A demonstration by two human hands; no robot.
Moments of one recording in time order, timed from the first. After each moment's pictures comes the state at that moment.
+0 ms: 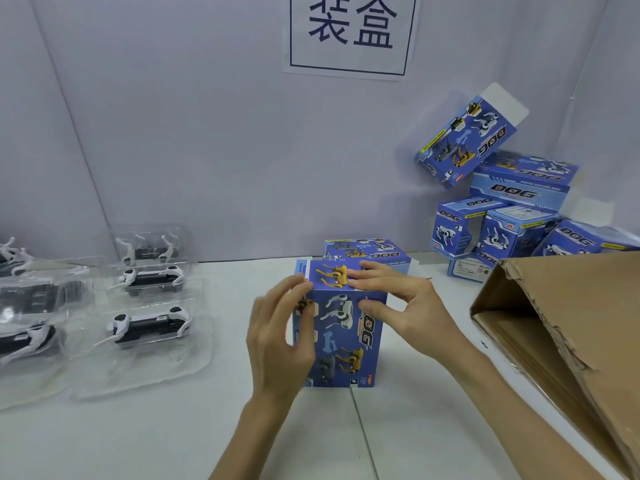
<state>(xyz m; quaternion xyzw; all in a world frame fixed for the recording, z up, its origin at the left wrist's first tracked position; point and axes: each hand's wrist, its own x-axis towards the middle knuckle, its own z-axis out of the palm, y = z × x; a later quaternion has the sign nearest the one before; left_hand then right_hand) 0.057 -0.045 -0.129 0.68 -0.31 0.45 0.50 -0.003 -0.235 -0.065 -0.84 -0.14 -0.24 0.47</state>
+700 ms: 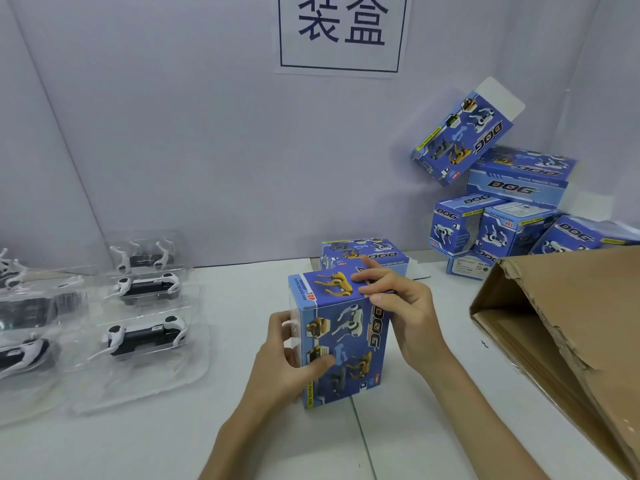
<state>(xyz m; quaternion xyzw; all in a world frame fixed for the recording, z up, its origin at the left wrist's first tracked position) 0.067 -0.028 -0.151 0.73 -0.26 -0.02 0.63 0.008 -0.221 -0.075 -0.63 -0.11 -0.25 0.73</state>
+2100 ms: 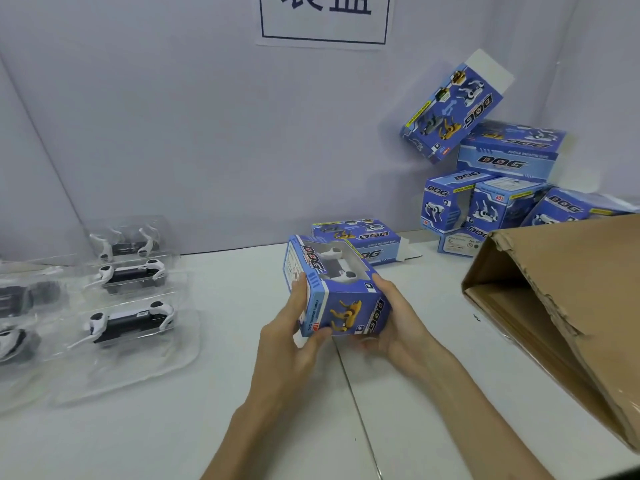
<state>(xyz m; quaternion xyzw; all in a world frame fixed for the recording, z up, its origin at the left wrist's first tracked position) 0.054 -0.046 -0.155 0.75 -0.32 0.11 0.57 0.020 -0.229 -0.135 -0.57 0.13 -0.08 0.81</state>
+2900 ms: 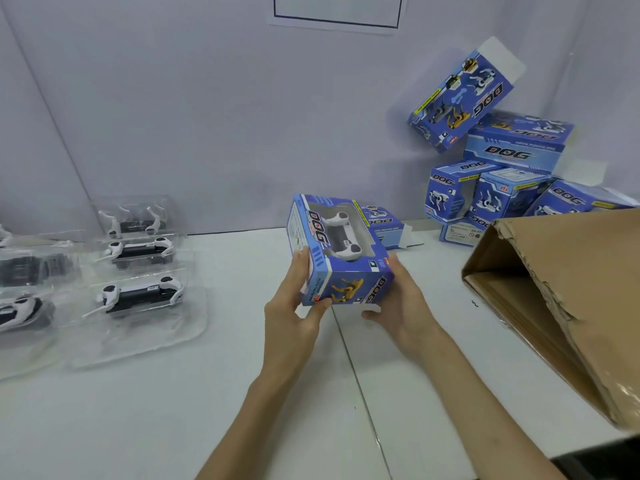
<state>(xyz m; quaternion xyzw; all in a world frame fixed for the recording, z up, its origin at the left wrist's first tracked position) 0.050 -0.052 -0.153 0.68 -0.27 0.12 0.67 0.012 -0.230 -0.133 -0.59 0.08 -0.08 0.80</state>
